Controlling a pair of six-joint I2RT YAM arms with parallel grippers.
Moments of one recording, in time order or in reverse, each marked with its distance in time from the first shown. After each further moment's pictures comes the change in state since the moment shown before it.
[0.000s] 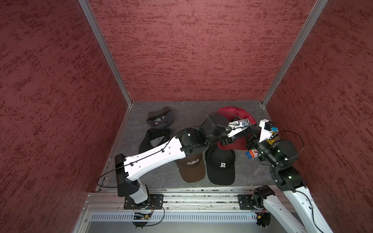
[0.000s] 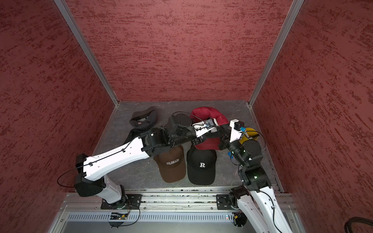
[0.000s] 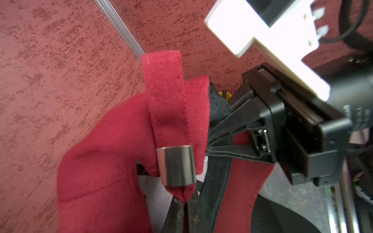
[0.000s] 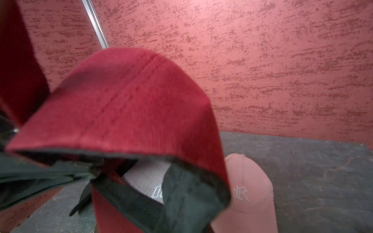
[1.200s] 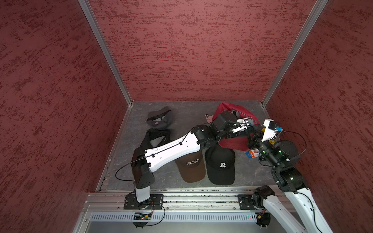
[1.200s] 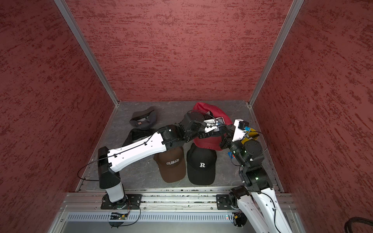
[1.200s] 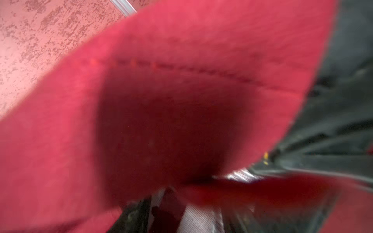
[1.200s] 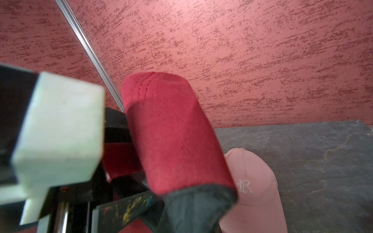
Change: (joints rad) left arm 0.050 0.199 0.060 0.111 -0.141 0.217; right arm 0.000 -0.009 0.019 -0.038 0.058 0.137
